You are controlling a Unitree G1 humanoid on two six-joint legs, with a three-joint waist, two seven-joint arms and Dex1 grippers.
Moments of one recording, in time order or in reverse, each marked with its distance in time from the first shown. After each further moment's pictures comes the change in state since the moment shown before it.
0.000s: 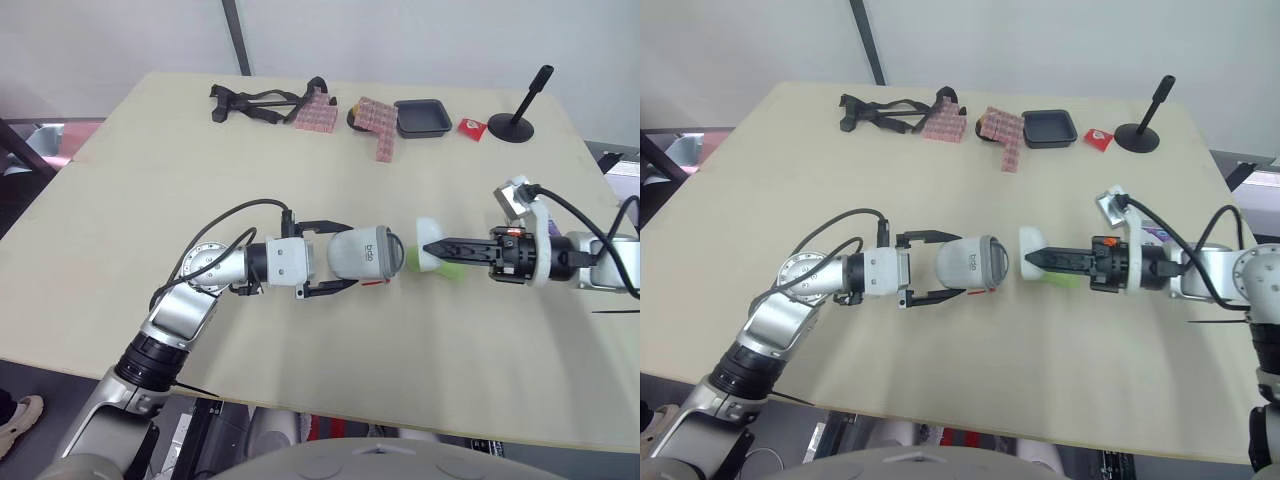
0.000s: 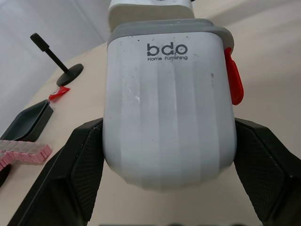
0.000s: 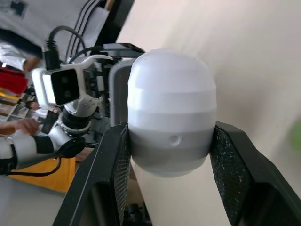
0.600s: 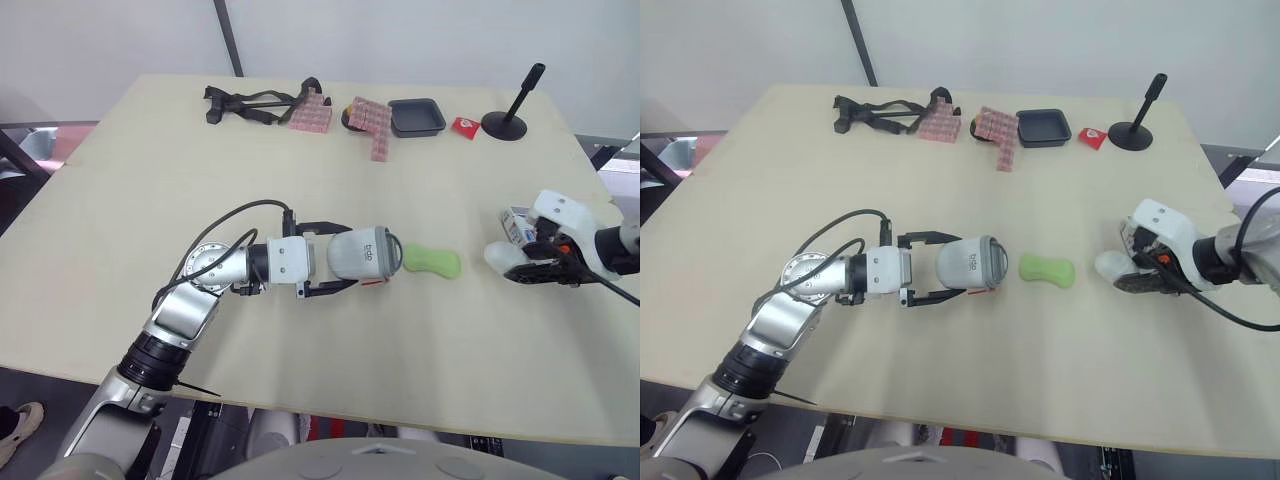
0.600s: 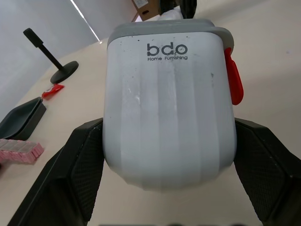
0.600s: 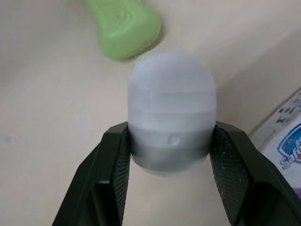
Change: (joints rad) left arm -0.005 -0.012 -0.006 0.022 -0.001 0.015 0.000; right arm -0.057 -0.386 0.408 -0.107 -1.048 -0.466 0.456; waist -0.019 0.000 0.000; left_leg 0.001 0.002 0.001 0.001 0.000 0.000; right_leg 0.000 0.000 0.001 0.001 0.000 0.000
